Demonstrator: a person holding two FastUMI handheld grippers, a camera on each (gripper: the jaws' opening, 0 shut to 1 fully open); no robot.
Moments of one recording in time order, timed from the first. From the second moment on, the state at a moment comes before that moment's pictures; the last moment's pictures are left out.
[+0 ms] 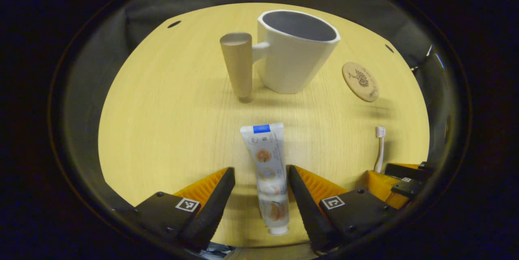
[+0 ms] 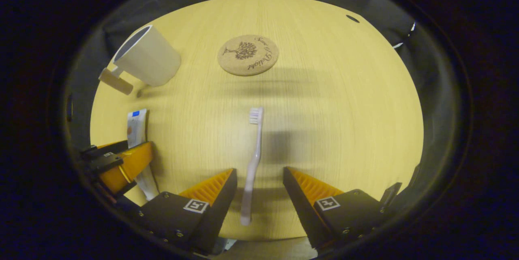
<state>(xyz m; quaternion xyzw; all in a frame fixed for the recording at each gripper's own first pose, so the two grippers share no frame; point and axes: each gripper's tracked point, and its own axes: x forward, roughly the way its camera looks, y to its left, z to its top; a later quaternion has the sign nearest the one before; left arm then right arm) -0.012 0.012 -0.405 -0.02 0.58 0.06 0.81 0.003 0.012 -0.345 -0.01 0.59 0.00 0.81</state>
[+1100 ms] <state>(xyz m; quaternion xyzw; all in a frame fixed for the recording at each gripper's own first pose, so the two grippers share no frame) -0.002 0.015 -0.395 -0.05 0.59 0.06 0.81 0.006 0.024 -0.345 -0.02 0.62 0.02 0.78</state>
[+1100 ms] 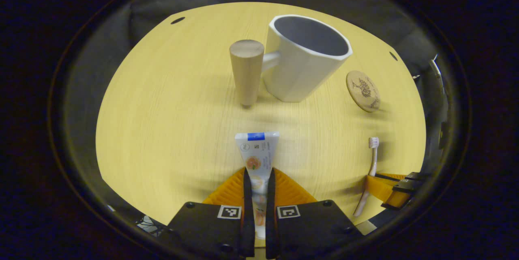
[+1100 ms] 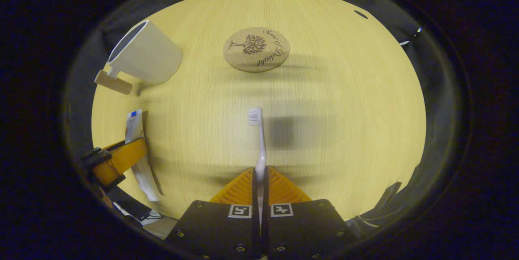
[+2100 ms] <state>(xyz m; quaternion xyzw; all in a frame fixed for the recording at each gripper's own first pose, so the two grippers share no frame) 0.062 0.017 -0.192 -0.10 0.43 0.04 0.90 0.006 0.024 -0.345 -0.02 0.62 0.02 0.78</state>
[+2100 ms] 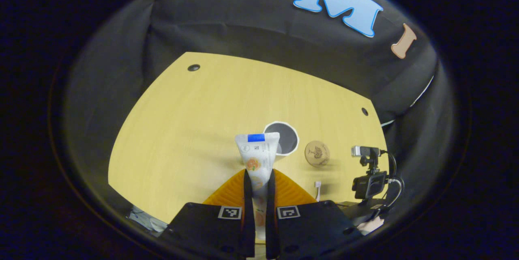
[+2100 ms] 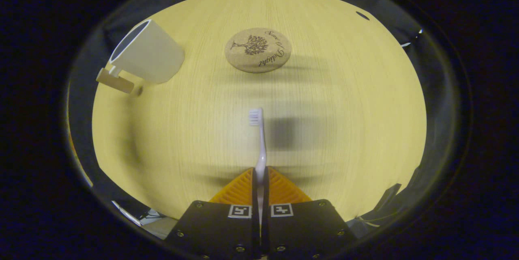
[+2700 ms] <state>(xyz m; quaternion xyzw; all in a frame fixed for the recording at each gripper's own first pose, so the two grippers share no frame) 0.189 0.012 -0.157 -0.06 0.35 0.01 0.93 0.007 0.024 -0.345 -0.02 0.62 0.02 0.79</state>
